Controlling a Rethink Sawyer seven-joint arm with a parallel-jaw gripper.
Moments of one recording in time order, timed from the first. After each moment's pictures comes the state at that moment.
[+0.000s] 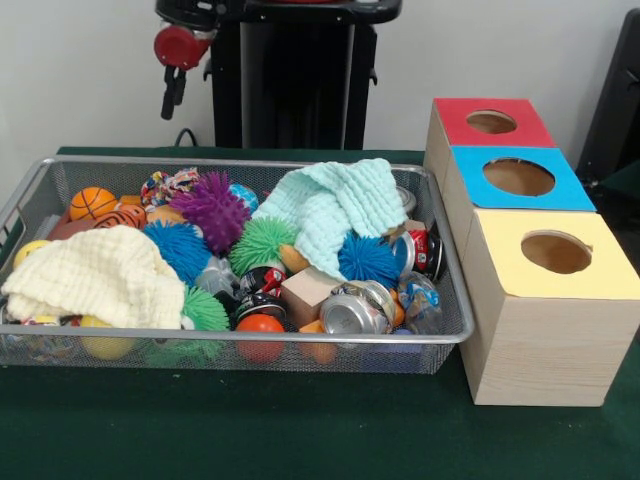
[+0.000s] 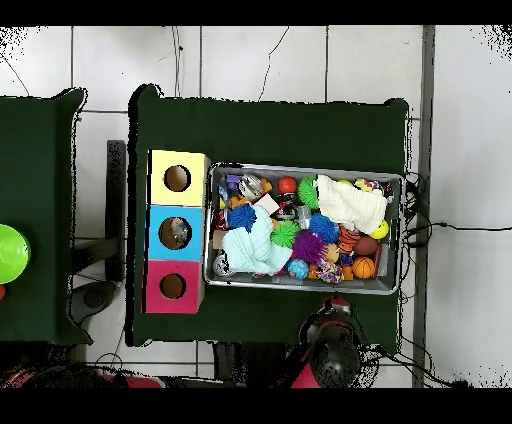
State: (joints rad) arm 0.39 0.02 -0.70 2.23 2.42 0.74 1.19
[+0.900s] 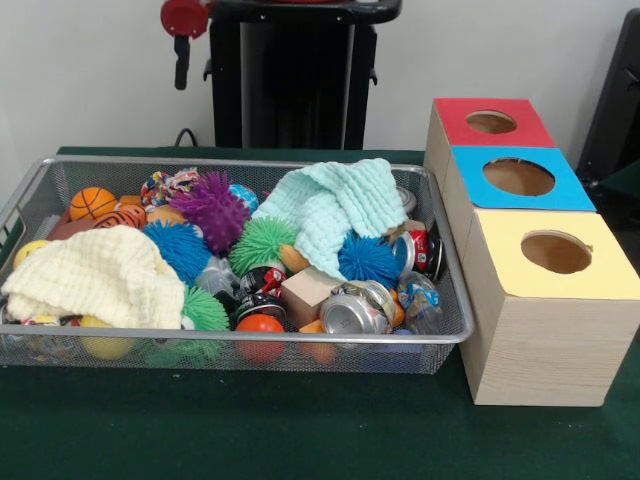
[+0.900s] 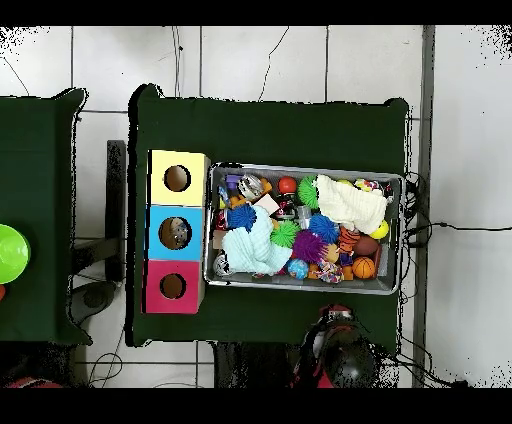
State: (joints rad) arm 0.28 -0.16 -0.80 2.26 1.99 0.74 1.17
